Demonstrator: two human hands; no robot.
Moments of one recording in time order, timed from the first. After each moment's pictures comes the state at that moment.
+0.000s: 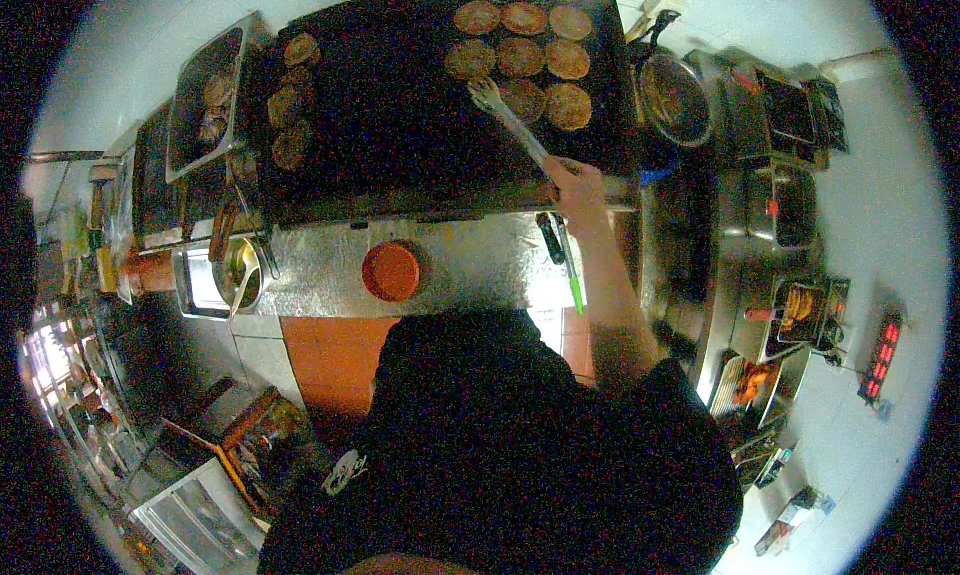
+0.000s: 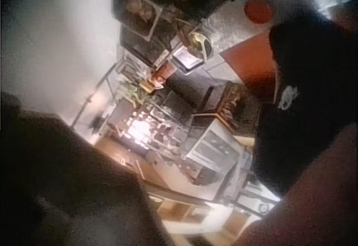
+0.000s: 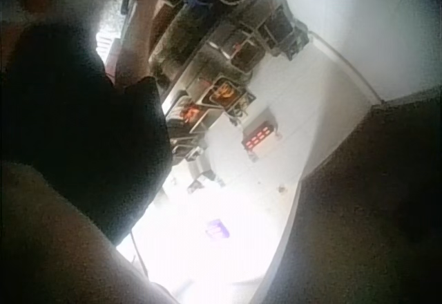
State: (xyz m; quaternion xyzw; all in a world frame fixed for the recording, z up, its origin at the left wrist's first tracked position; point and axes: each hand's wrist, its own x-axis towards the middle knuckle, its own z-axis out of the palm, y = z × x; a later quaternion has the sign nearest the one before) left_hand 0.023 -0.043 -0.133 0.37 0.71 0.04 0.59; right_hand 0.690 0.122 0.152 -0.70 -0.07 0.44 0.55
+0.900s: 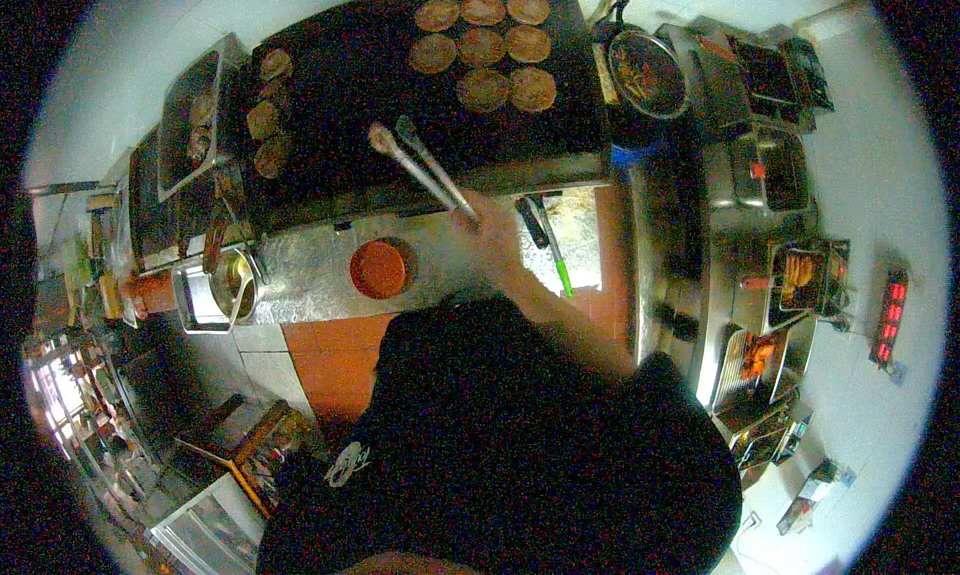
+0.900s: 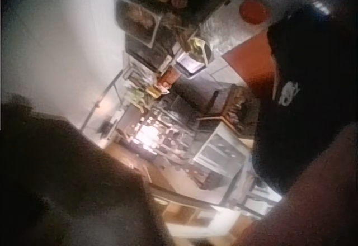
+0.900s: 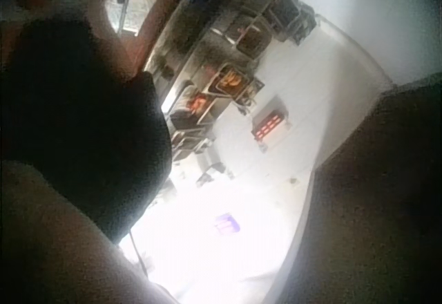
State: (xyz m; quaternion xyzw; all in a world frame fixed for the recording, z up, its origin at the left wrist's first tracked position) left_hand 0.041 -0.030 -0.141 0.40 0.69 0.01 0.60; right_hand 0.574 0.086 0.129 -0.77 -0.36 0.27 0.46
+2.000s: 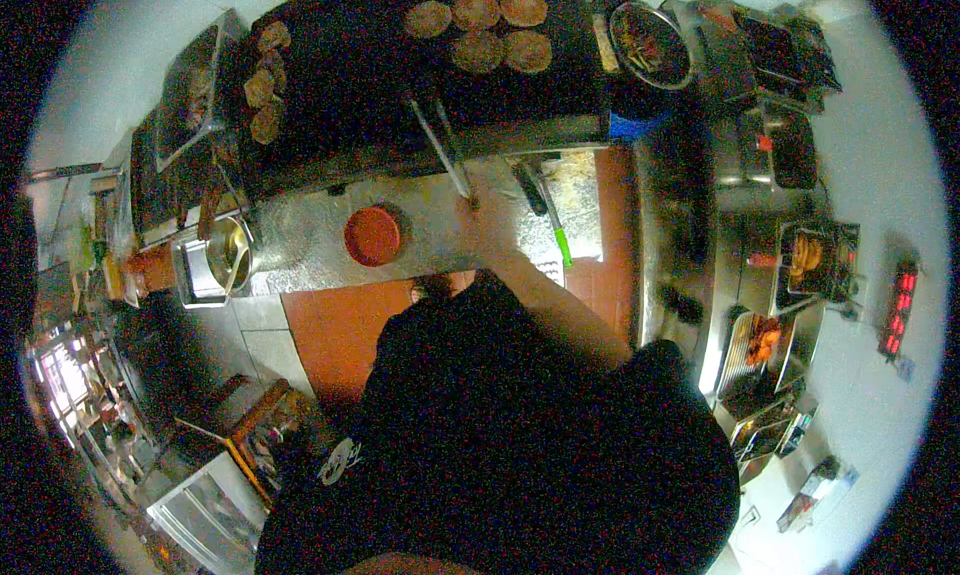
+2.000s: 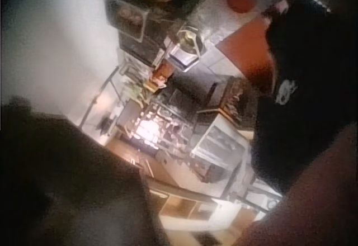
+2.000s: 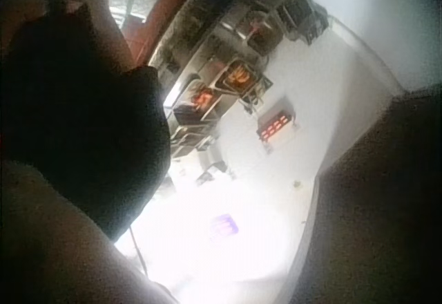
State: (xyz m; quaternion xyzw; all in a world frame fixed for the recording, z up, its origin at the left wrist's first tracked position) left_hand 0.002 -0.072 -0.114 0.40 0.71 0.02 0.58; right_hand 0.539 0.045 0.074 -0.78 -0.30 0.30 0.47
